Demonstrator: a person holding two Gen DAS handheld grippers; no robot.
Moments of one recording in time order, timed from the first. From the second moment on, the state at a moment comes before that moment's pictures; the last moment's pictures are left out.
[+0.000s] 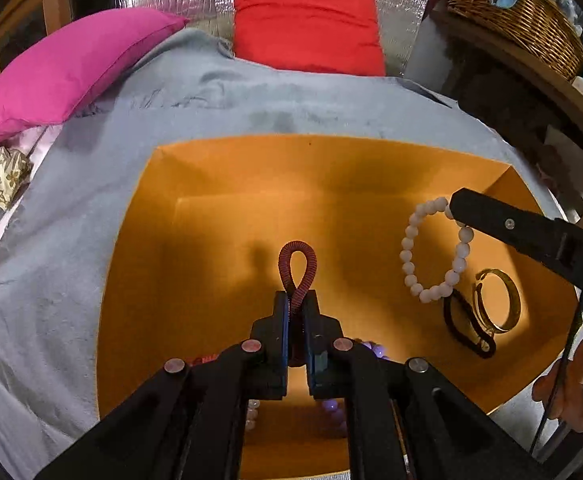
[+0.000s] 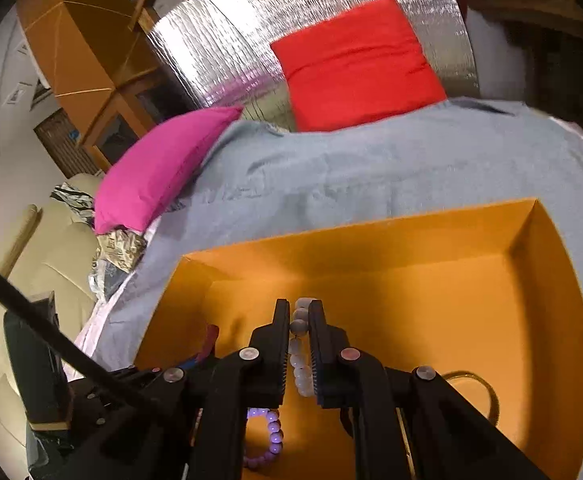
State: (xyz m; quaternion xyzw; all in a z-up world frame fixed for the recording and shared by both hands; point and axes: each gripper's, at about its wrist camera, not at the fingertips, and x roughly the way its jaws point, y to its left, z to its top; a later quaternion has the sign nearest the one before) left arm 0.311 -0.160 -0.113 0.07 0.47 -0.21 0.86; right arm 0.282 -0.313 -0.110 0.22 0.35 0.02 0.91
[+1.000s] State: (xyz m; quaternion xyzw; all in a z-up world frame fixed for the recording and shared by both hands) left arm 0.166 -0.098 -0.067 0.09 0.34 -0.16 0.92; right arm 0.113 -0.316 -0.067 0.17 0.28 -0.05 0.94
